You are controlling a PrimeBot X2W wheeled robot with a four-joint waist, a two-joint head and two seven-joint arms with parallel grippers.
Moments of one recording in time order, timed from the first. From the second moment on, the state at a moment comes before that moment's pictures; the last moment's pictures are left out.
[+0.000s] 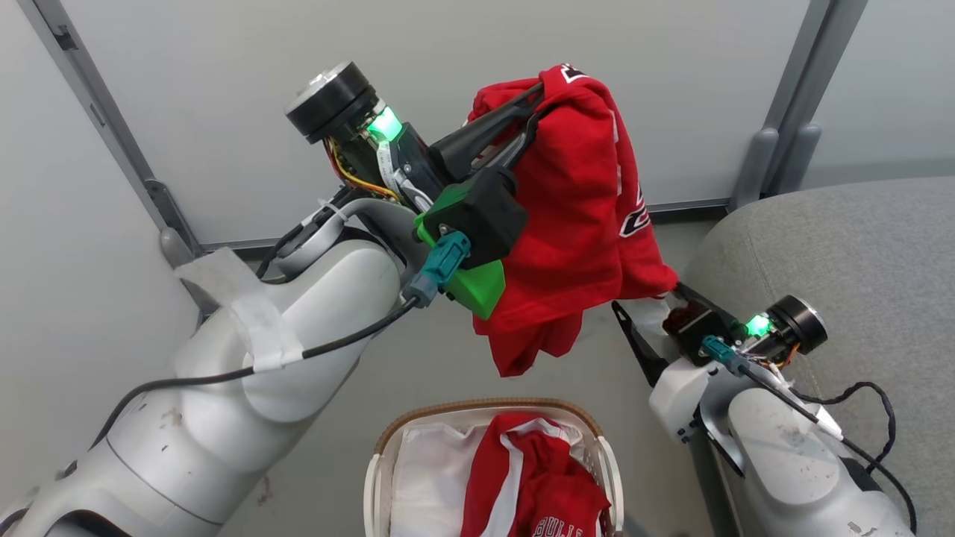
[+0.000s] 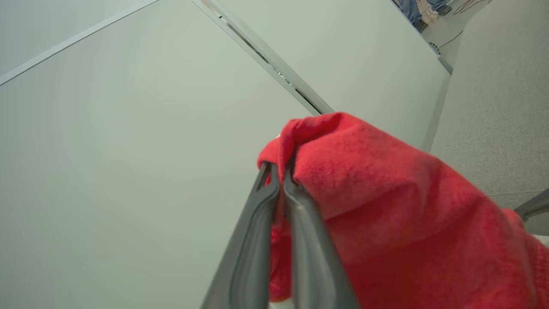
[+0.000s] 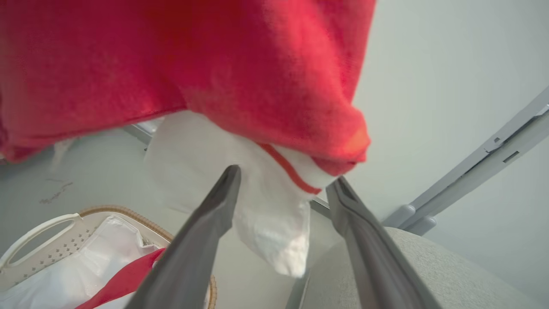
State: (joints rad) left arm -0.93 0.22 -0.85 0.30 -0.05 -0.13 -0.15; right arm -0.48 -0.10 0.26 0.67 -0.17 0.13 -0.26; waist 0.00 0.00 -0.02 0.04
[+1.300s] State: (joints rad) left arm -0.57 0.19 -0.75 0.49 -0.32 -0.05 -0.26; right arm -0.57 -0.16 0.36 0.43 -0.02 0.13 -0.26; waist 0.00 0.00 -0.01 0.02
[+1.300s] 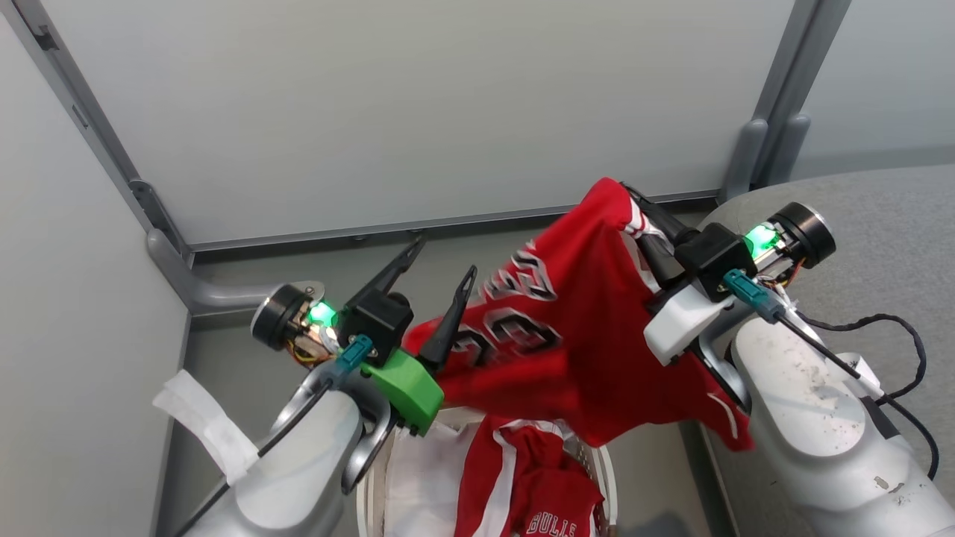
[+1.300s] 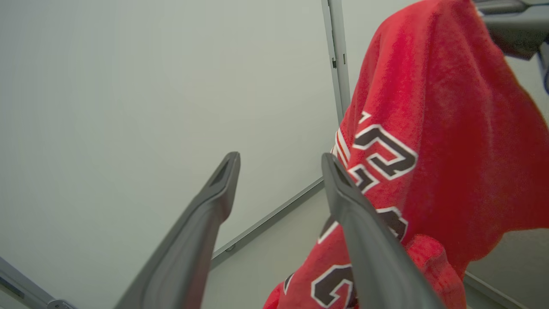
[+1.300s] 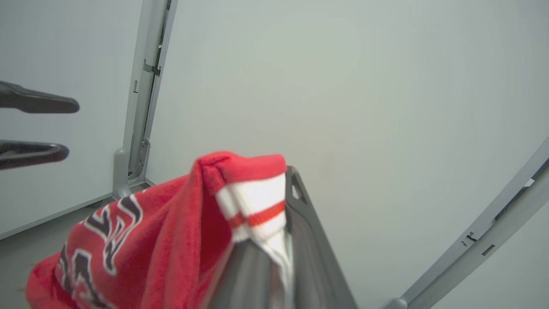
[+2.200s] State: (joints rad) left arm -0.24 0.09 -0.52 0.43 -0.24 -0.10 -0.26; right arm -0.59 -0.22 0.26 0.38 -0.07 0.13 -0.26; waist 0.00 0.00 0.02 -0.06
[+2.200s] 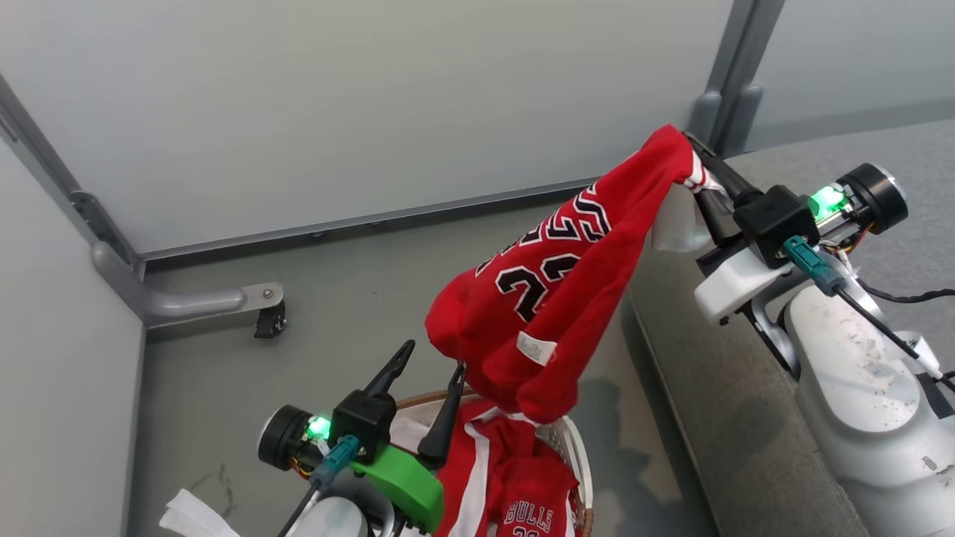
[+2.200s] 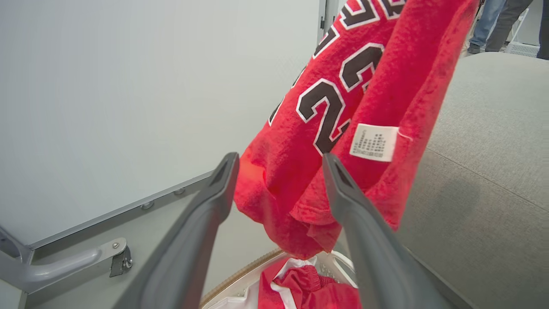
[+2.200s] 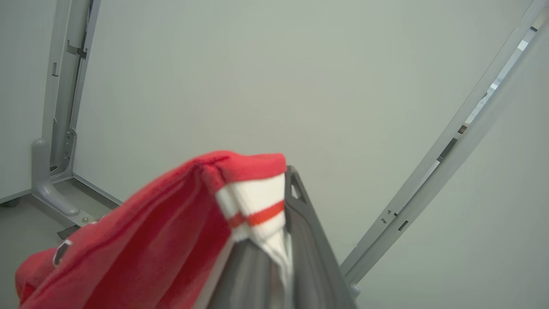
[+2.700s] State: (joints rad) left arm -0.23 0.05 -0.52 0.43 -0.22 -0.12 -0.26; right arm -0.62 -0.30 0.26 0.38 -0.07 0.13 -0.26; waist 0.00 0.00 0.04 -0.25
